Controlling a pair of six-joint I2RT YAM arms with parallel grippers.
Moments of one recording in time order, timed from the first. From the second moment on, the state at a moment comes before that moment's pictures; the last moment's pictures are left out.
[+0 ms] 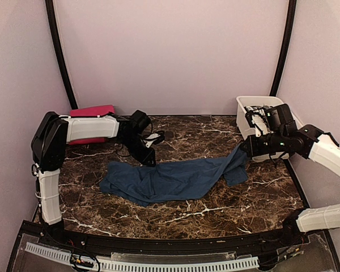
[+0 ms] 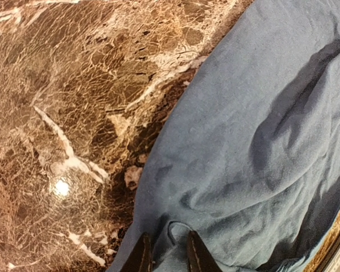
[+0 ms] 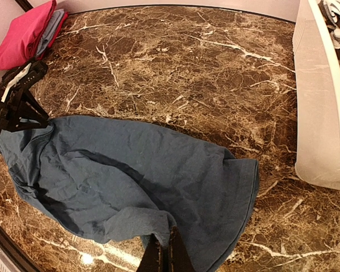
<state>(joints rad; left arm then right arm) -0.63 2.04 1.54 -0.71 0.29 0.07 0.50 1.06 0.95 -0.64 -0.06 0.24</state>
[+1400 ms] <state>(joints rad) -0.46 1.15 1.93 -0.82 -0.10 -0.21 0.49 1.00 1.66 -0.83 -0.04 0.13</state>
